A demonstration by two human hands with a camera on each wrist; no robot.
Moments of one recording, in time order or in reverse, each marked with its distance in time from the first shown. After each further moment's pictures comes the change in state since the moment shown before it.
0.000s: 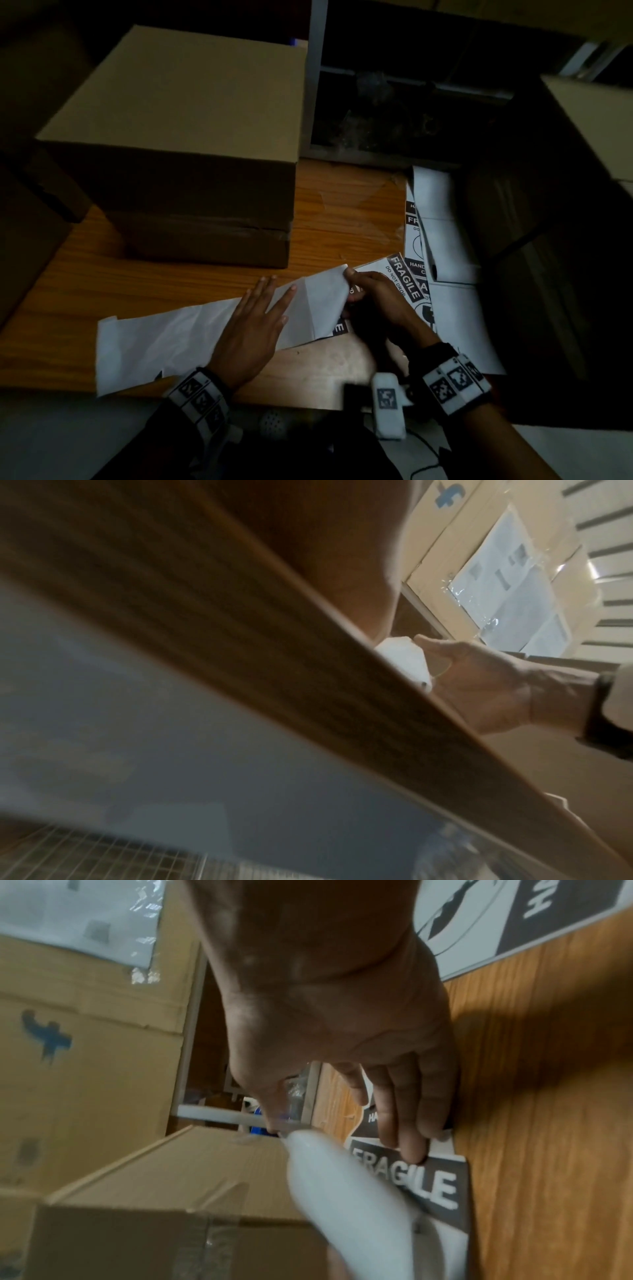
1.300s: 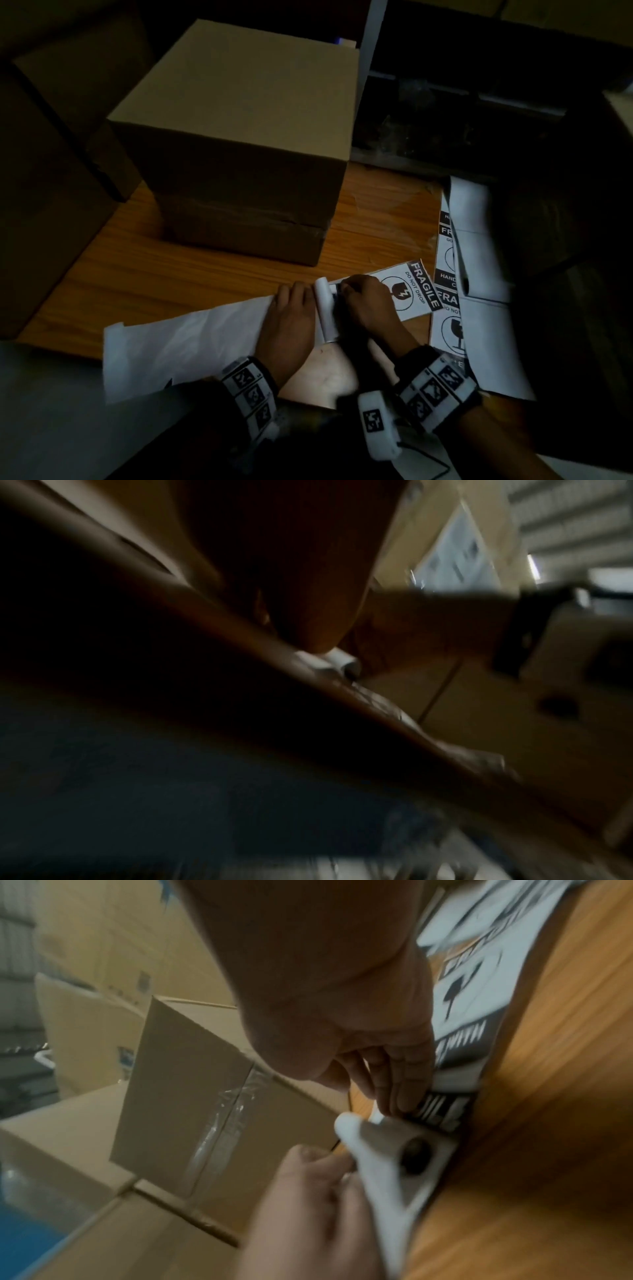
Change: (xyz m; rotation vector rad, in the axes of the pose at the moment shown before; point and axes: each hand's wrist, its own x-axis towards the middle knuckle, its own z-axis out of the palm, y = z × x) left_hand 0.008 0.040 -0.016 0.013 0.112 -0.197; right_hand 0.012 0.008 0.058 -0.961 0.159 -0.377
